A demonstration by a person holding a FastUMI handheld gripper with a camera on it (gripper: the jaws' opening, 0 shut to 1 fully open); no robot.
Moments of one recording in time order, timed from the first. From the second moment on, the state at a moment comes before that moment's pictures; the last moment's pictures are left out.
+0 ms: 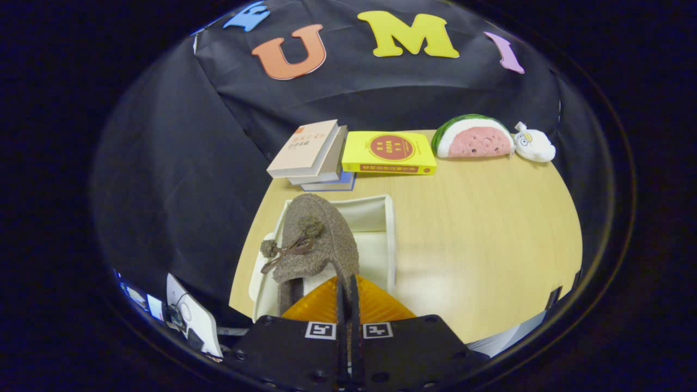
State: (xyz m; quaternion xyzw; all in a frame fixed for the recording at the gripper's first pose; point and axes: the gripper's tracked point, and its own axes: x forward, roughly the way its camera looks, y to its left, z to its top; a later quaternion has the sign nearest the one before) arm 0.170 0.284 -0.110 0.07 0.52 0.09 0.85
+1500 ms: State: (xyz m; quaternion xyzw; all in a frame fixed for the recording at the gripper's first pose) arm 0.160 0.280 -0.138 0.04 0.41 0.07 0.91
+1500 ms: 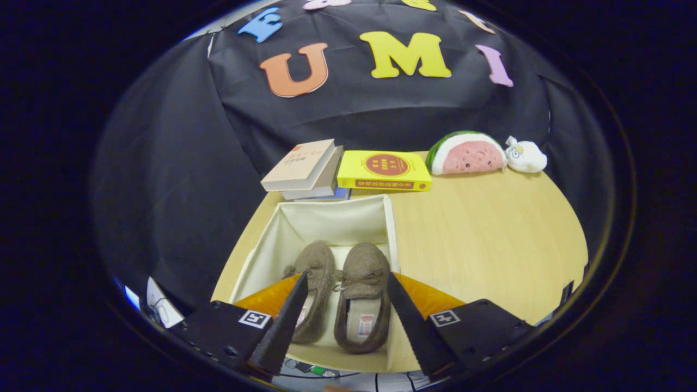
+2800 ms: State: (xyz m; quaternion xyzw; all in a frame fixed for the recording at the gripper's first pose) arm 0.131 0.077 -0.047 0.05 0.14 0.02 0.99
